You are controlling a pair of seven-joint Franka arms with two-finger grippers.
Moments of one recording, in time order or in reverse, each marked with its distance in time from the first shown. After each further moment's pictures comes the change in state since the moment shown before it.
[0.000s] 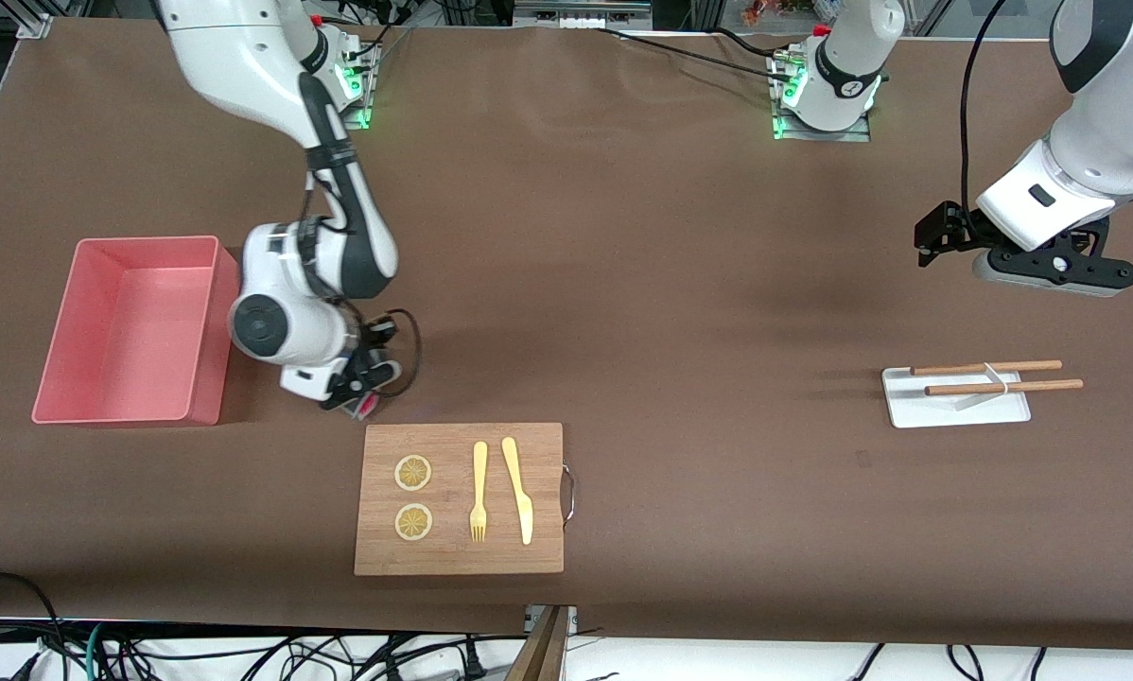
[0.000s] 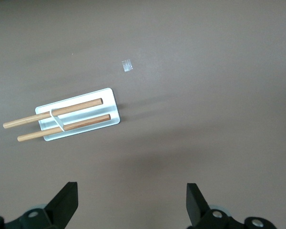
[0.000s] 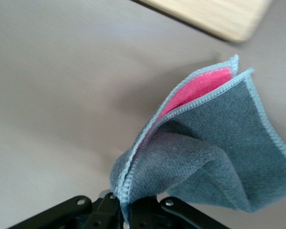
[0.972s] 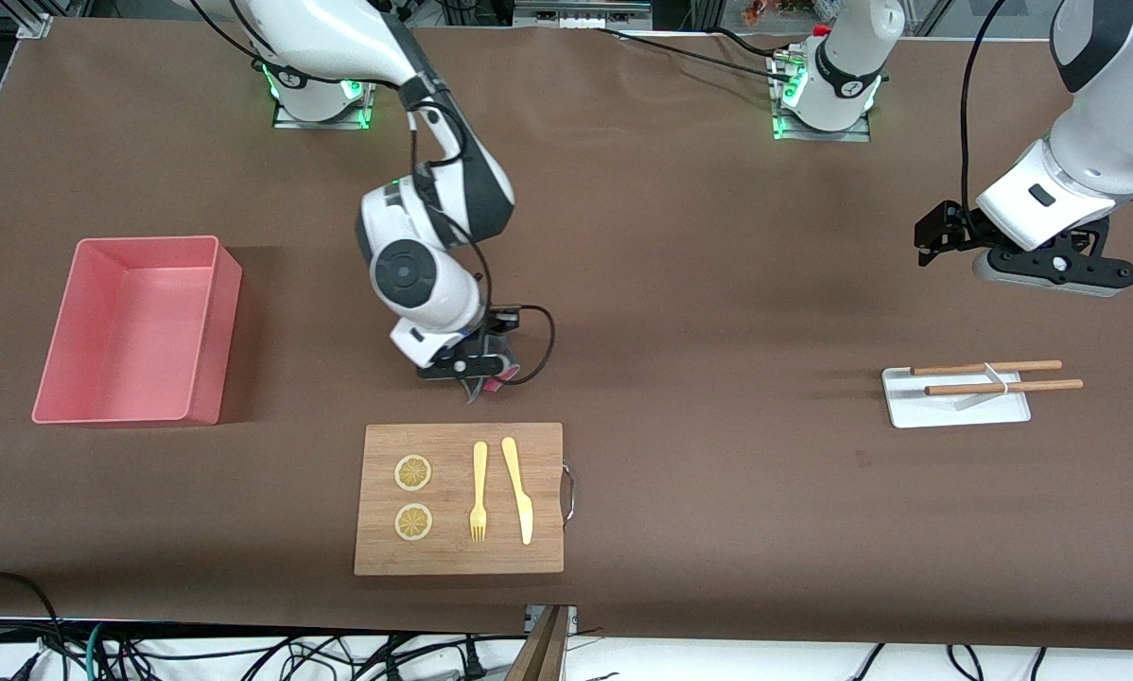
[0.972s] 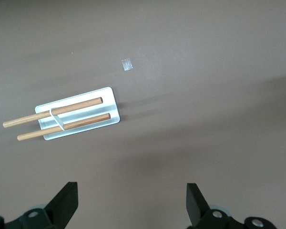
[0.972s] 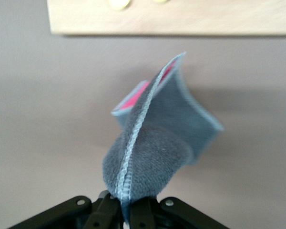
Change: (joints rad) left arm 0.000 0.000 0.000 0.000 0.000 -0.004 0.000; right arm 0.107 -0.005 0.038 0.251 -0.003 -0.125 0.569
